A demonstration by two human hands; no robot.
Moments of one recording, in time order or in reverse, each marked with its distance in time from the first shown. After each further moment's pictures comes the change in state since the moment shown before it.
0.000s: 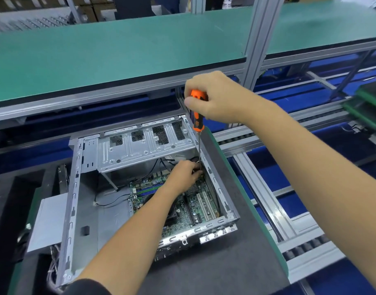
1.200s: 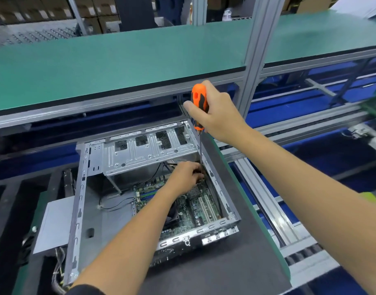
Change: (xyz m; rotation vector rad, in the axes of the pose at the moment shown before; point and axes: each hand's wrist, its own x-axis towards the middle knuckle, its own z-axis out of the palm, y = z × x) left_hand -0.006 0.012 -0.018 -0.049 0.011 -0.011; right_hand -0.013 -0.004 0.035 0.299 0.308 0.129
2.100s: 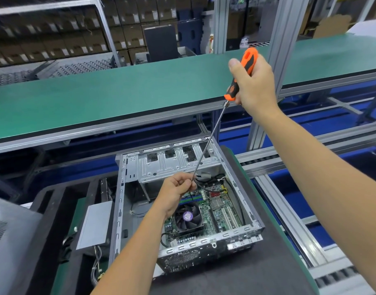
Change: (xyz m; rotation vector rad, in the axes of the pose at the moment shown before) left_hand -0.085 -0.034 -0.058 -1.145 0.198 -0.110; right_hand 0.037 -0.060 -0.040 0.269 0.447 0.091
